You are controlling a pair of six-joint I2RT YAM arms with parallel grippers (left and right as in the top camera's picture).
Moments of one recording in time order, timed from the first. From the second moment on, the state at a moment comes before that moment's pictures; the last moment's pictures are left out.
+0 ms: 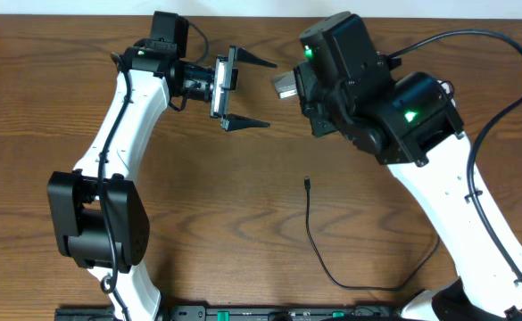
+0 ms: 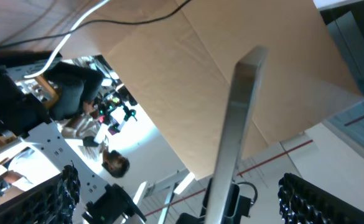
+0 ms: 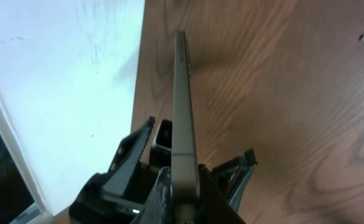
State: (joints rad) left arm -0.15 1.93 1.67 -0.91 1.43 -1.34; right arm 0.65 1.67 2.06 -1.24 0.18 1.84
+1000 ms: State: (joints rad) left arm -0.15 1.93 1.67 -0.90 1.49 -1.36; right arm 0.76 1.67 2.06 -1.25 0.22 1.98
